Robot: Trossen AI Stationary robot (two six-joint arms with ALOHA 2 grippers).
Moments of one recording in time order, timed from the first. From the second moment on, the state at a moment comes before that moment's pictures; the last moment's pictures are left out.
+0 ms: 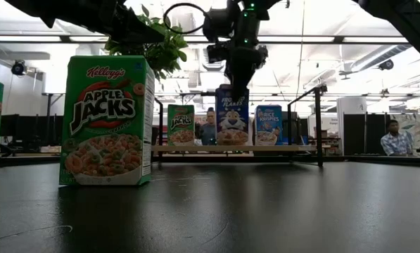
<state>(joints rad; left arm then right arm) 0.18 0.93 0.64 0.10 -0.07 0.25 -0.37 2.06 2.05 -1.29 0.02 -0.44</state>
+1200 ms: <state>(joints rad) 0.18 0.93 0.64 0.10 -0.07 0.25 -0.38 2.09 2.13 -1.34 0.02 -0.33</state>
